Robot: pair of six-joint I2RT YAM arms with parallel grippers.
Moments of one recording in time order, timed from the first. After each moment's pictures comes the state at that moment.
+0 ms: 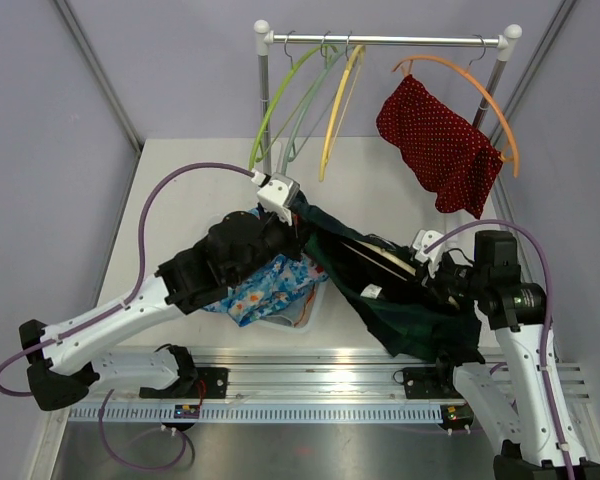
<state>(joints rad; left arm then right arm) -1.05 1.11 1.16 -0.24 -0.32 -0.29 0.06 0.71 0.93 -1.03 -0.70 -0.74</state>
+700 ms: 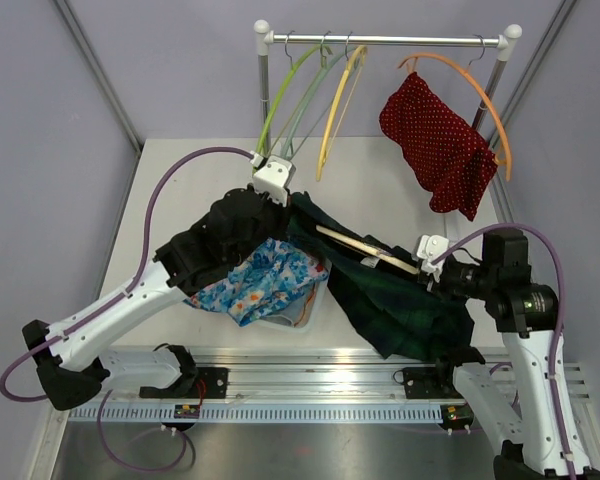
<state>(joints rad) -0.95 1.16 1.28 -0.40 -0.37 -0.16 0.07 0.69 0.97 -1.03 -0.83 -0.89</state>
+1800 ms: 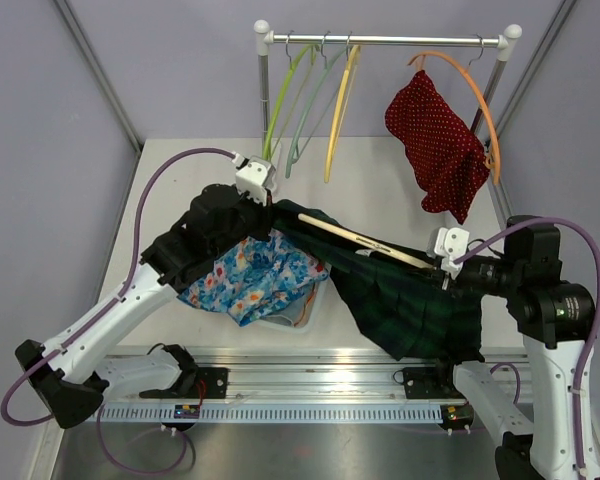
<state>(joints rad) -0.75 1.09 1.20 -0.43 -0.16 -0.14 0.07 0.75 1.31 -1.20 -0.94 -0.90</state>
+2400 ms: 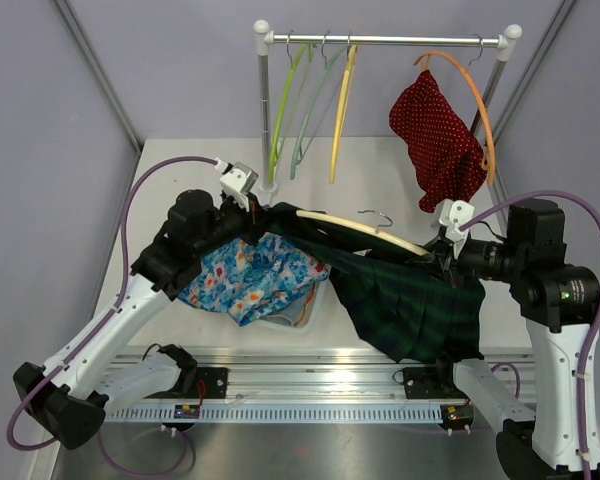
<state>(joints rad) -0.57 1.01 1.03 -0.27 0.20 -0.15 0.07 0.84 1.43 -1.23 -0.93 -0.72</state>
